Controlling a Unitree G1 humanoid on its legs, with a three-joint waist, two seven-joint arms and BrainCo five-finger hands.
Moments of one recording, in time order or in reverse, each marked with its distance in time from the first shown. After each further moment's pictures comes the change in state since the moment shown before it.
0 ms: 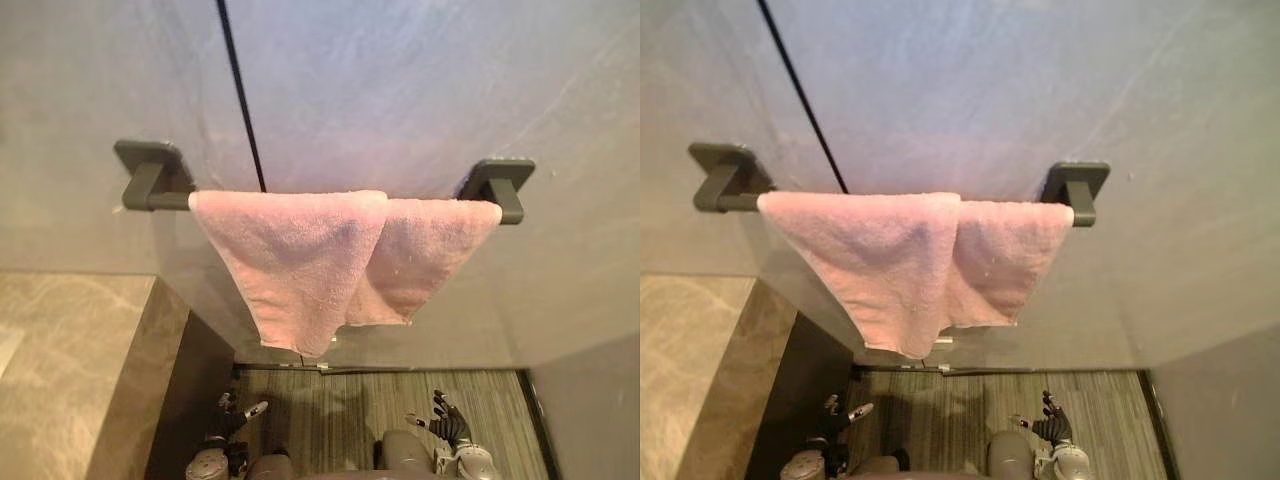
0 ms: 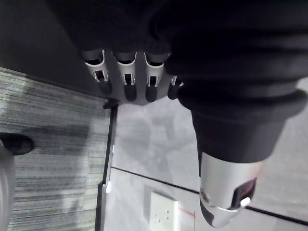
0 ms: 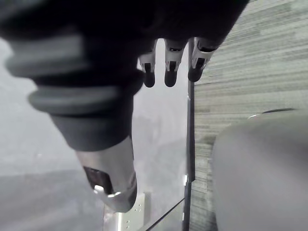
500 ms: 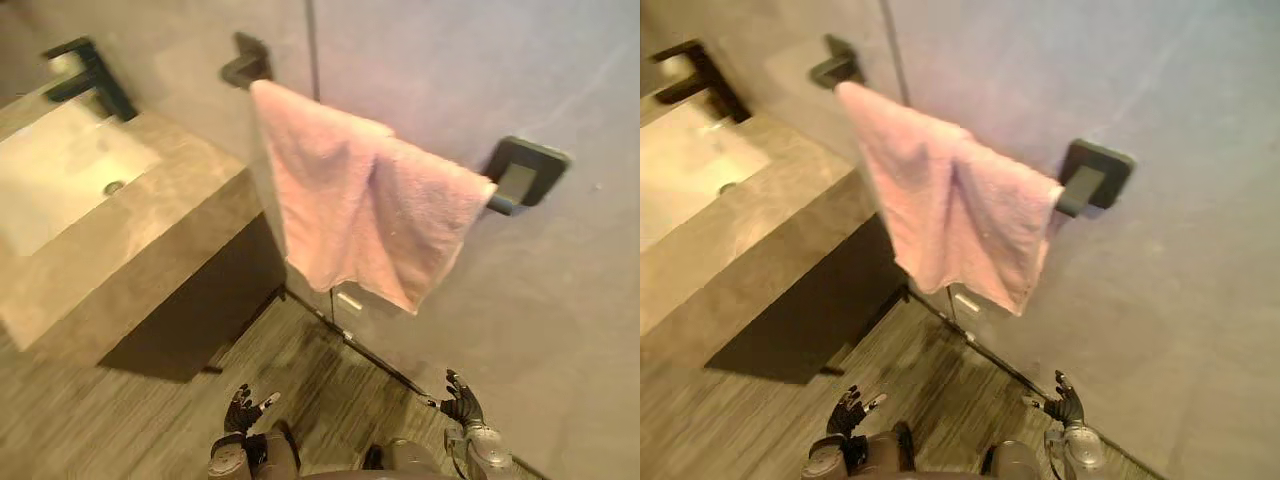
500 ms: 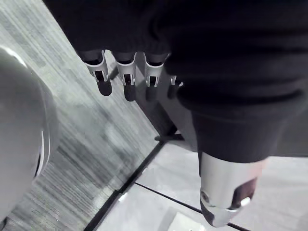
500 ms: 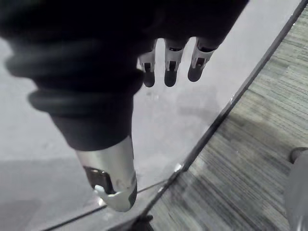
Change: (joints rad) left arm -0.015 -0.099 -0.044 -0.020 -0.076 0.003 0.019; right arm -0.037 -0.039 0.002 -0.038 0.011 -0.002 -0.028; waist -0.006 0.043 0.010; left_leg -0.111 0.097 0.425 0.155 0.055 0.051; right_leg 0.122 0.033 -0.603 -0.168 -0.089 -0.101
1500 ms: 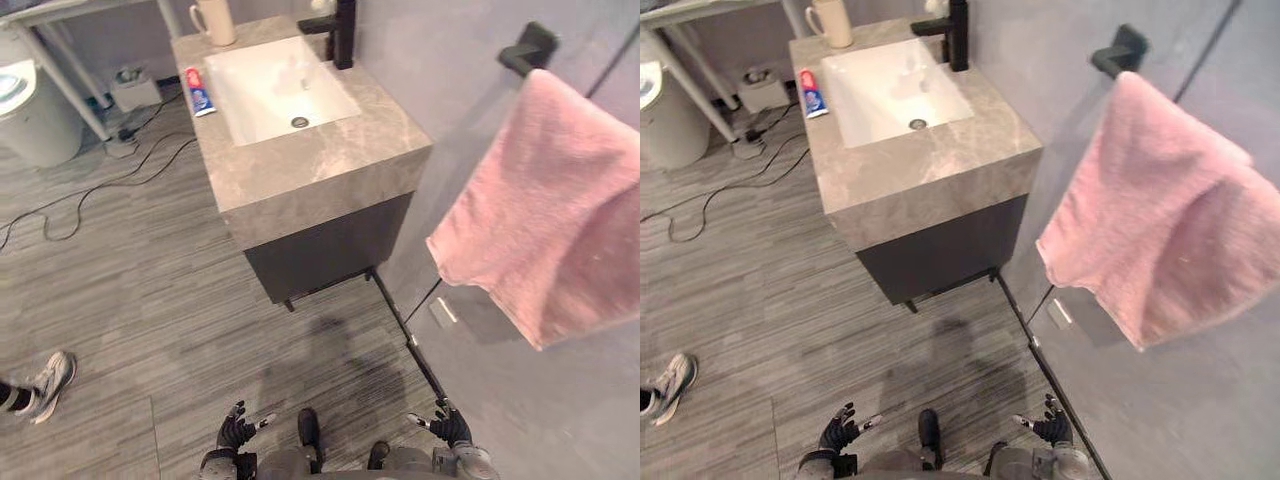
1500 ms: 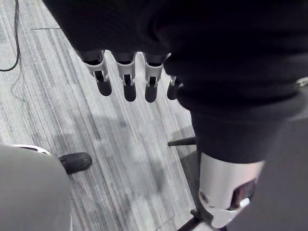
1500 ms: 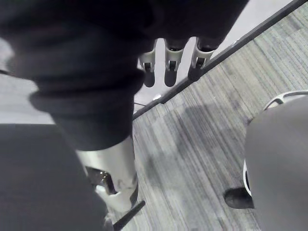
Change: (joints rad) left arm 0.021 0.051 -0.005 0.034 0.091 0.016 -0.019; right arm 0.001 0.066 -0.018 0.095 0.031 0.004 -0.001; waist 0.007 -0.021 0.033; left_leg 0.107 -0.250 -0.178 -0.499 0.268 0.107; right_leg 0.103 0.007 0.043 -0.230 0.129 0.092
